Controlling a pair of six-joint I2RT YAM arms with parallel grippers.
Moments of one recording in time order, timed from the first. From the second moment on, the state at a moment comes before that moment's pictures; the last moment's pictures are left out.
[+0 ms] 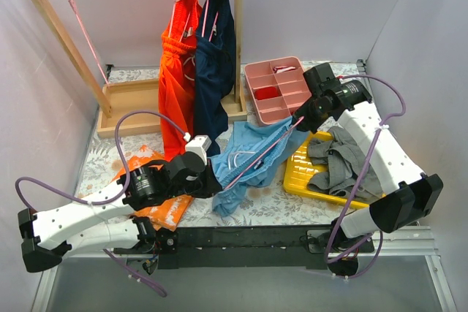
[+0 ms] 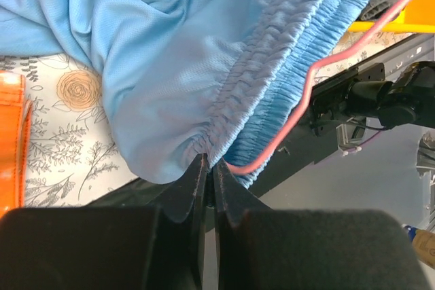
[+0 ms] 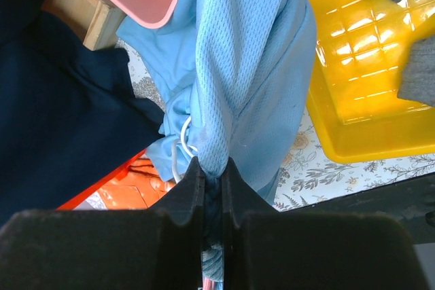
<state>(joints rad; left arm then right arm) -1.13 0.88 0.88 -0.72 -0.18 -0.91 0.43 1.44 1.56 -1.22 0.07 1.19</state>
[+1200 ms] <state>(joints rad) -1.06 1.36 1.74 -0.96 -0.02 -0.45 0.51 1.36 1.72 -1.23 0.11 1.14</state>
